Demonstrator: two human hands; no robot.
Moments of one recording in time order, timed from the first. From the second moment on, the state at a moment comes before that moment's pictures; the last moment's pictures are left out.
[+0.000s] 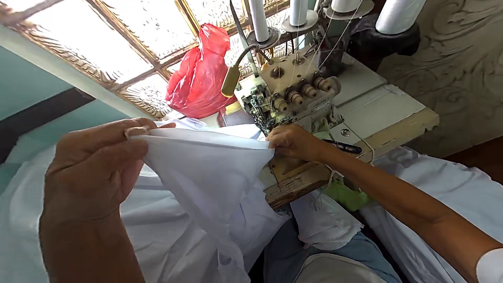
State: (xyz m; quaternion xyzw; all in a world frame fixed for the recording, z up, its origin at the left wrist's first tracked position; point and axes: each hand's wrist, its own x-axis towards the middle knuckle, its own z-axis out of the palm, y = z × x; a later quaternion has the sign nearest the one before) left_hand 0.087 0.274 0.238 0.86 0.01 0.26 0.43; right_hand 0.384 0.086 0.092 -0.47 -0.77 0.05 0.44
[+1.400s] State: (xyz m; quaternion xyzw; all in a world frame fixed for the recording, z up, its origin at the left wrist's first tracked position) left_hand 0.178 0.158 0.160 0.99 -0.01 0.16 -0.02; right_hand 0.362 0.051 0.080 -0.48 -0.74 0.11 0.45
